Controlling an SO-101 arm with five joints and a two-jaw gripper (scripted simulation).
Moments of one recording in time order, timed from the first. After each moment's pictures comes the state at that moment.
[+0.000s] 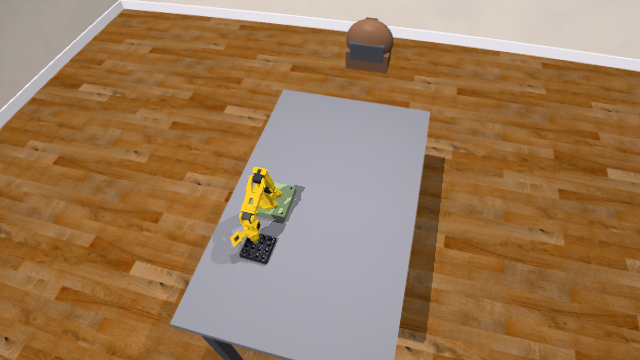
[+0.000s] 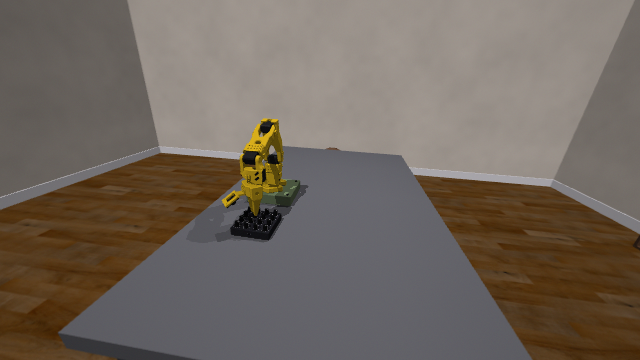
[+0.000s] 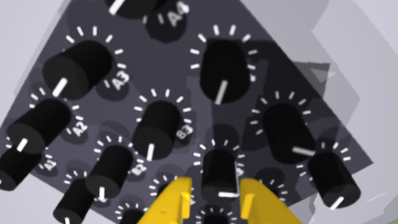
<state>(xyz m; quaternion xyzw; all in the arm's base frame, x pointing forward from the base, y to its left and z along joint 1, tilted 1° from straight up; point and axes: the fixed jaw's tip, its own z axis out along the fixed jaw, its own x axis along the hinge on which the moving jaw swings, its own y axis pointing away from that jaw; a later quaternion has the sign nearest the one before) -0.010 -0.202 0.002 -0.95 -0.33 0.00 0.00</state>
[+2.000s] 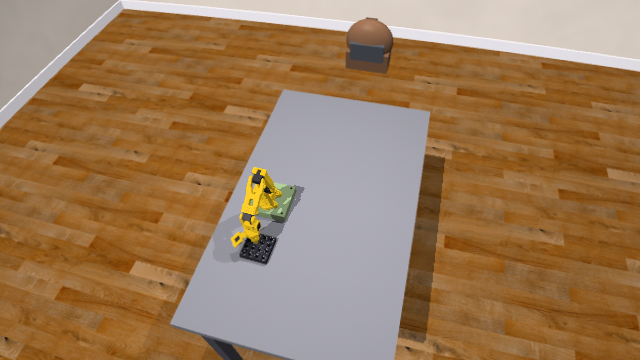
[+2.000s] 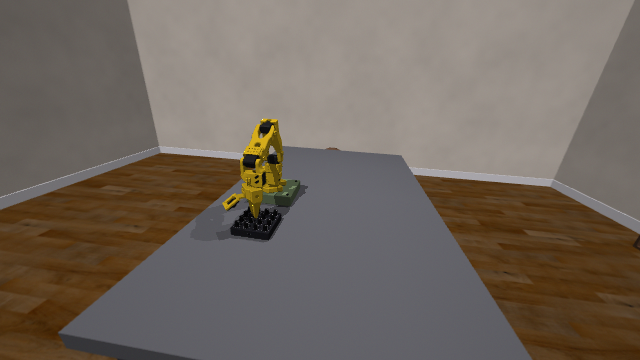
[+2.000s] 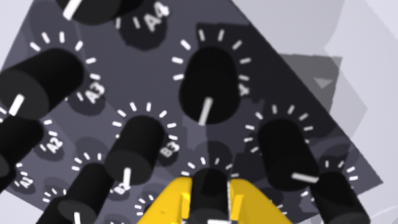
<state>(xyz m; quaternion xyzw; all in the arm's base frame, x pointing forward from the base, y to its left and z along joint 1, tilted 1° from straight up) -0.012 -0.199 -0.008 -0.95 -0.32 0.00 0.00</state>
